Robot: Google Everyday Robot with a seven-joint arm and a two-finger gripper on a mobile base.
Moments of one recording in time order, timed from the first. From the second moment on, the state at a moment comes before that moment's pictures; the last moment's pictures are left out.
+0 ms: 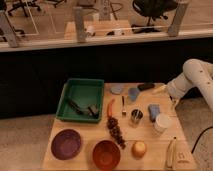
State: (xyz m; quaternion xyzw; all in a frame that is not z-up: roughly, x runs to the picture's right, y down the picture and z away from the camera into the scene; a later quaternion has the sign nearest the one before) arm 0.330 0.073 0.797 -0.20 -0.26 -0.39 0.86
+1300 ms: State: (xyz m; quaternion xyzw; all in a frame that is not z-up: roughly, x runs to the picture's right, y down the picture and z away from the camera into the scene) arm 0.339 0.122 0.843 -0.18 -0.19 -0.47 0.84
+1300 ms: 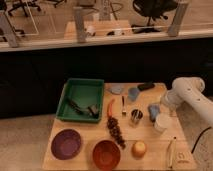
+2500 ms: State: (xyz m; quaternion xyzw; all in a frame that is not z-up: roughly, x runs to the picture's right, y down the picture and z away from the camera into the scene) arm 0.313 0.166 0.894 -0.22 -0.20 -0.48 0.83
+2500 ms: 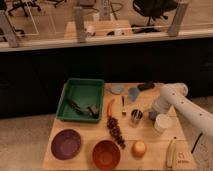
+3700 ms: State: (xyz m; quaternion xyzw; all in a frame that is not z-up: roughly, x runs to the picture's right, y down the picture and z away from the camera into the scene) arm 0.286 0.089 0.832 -0.16 -0.19 -0.49 0.84
